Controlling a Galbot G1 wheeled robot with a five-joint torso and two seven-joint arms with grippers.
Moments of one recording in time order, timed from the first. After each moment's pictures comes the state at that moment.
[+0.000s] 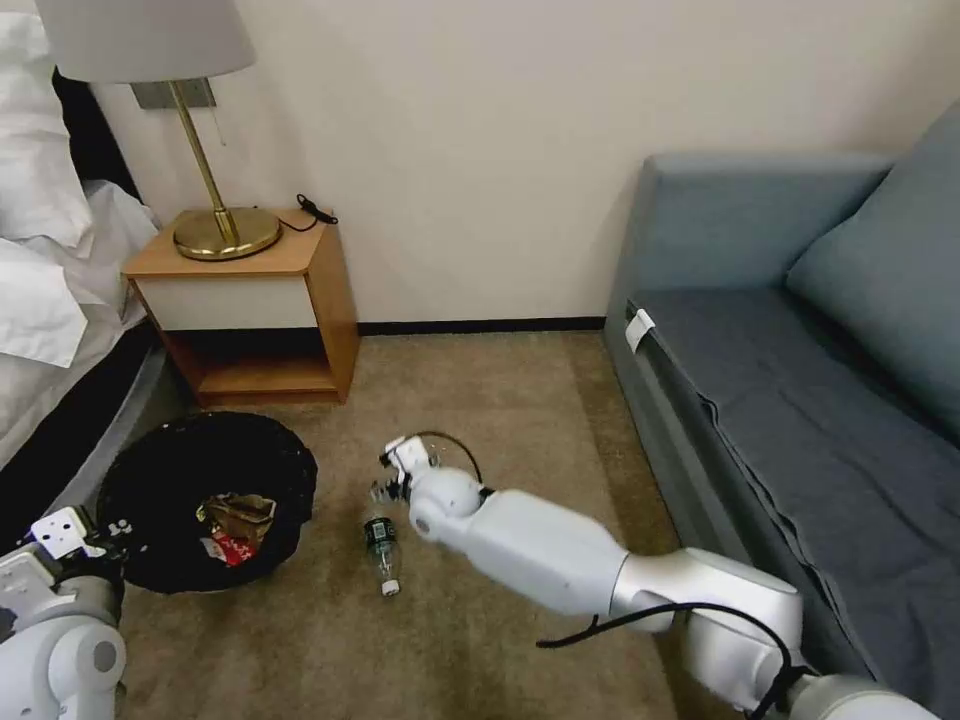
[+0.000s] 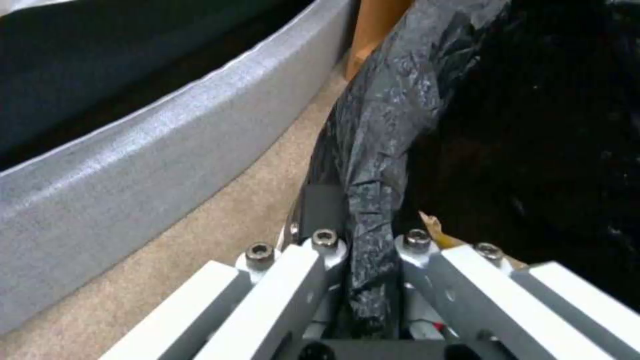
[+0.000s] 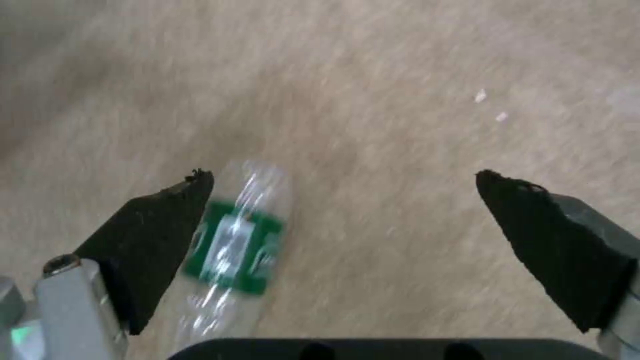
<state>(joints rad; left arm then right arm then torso) 1.45 -1.44 -1.06 -2.12 -0.53 0.66 -0.29 -0.36 1.52 -0.80 1.05 0.95 -0.46 0.45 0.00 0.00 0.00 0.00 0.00</state>
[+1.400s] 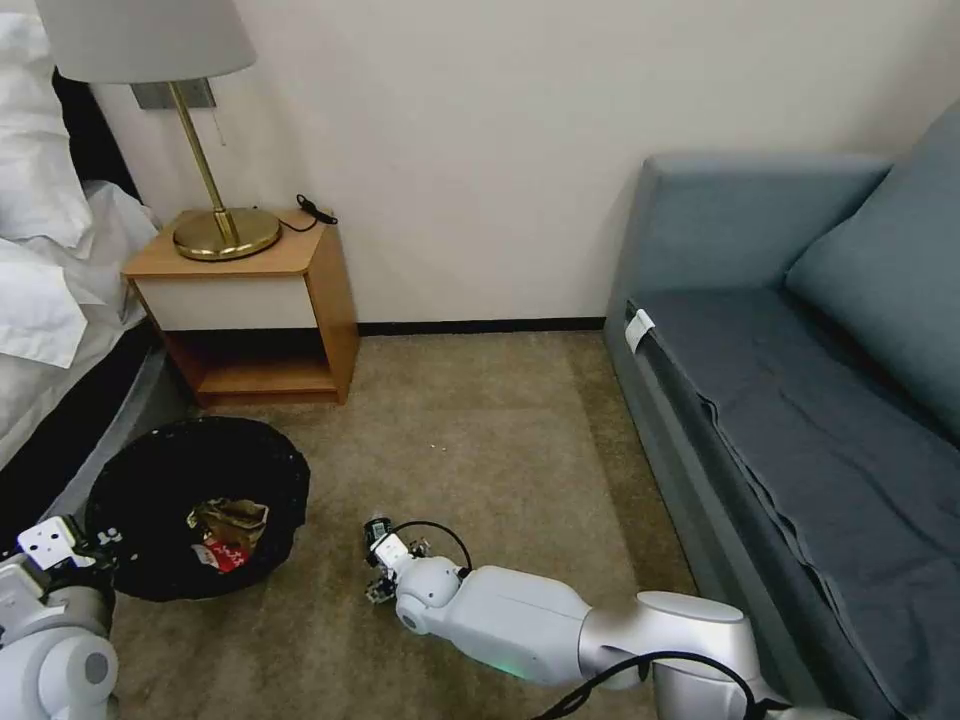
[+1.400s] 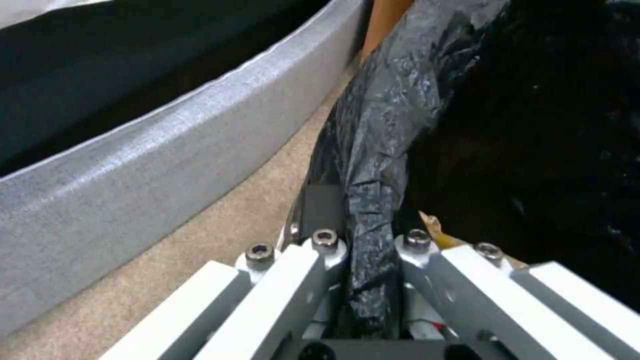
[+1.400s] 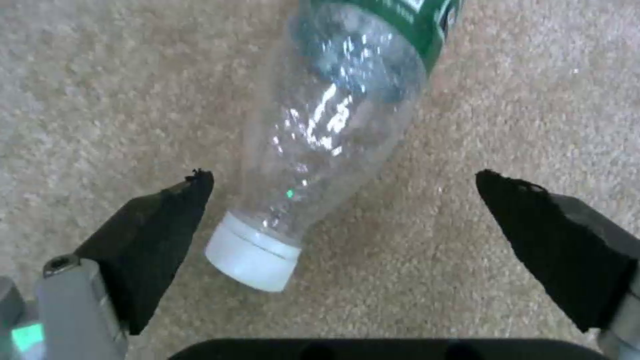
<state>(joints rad) 1.47 -1.45 -1.08 -2.13 -0.53 0.65 -0.29 -0.45 1.61 -1.00 0.84 0.90 -0.42 0.37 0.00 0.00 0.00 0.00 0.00</state>
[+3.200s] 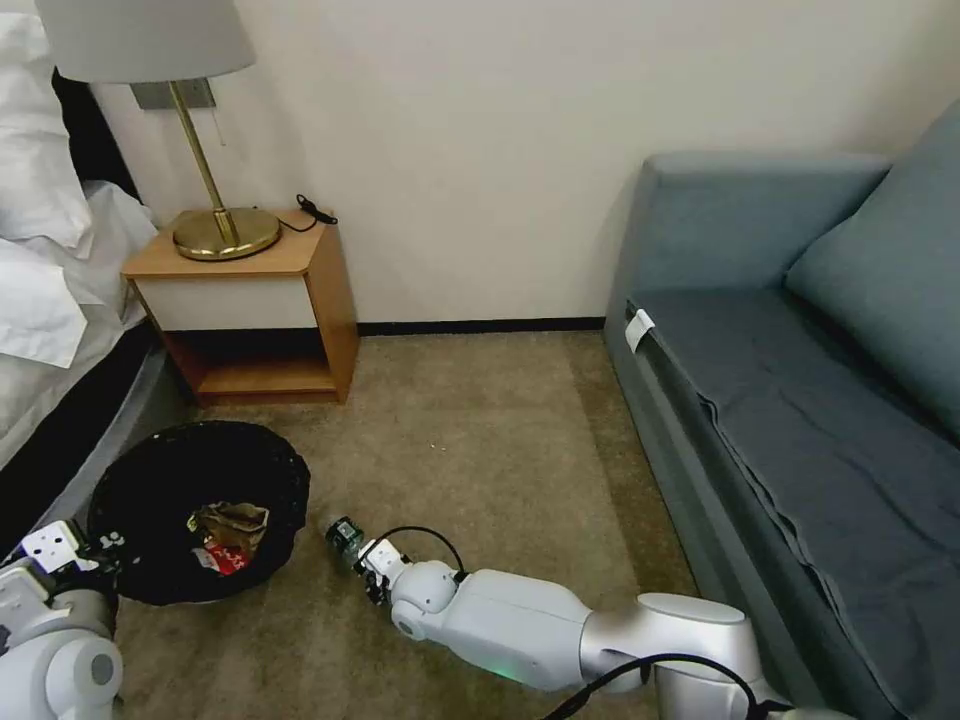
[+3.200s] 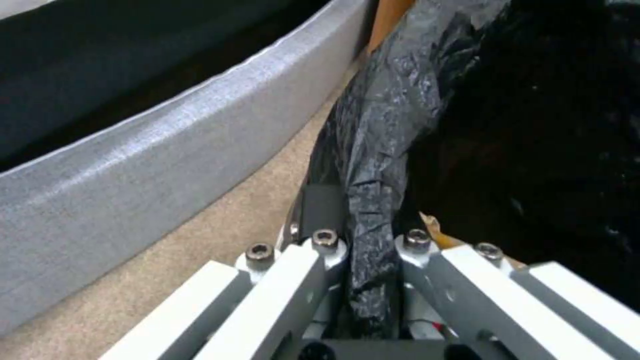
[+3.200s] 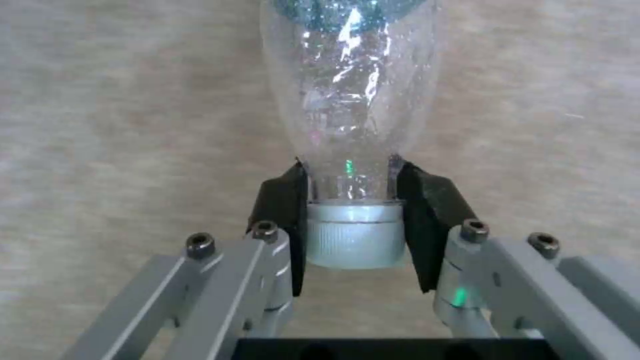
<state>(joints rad) 1.47 -1.46 -1.08 -2.12 -0.52 0.64 -0.29 -0.41 1.55 -1.00 0.93 0.91 -0.40 0.34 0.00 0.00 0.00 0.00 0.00</state>
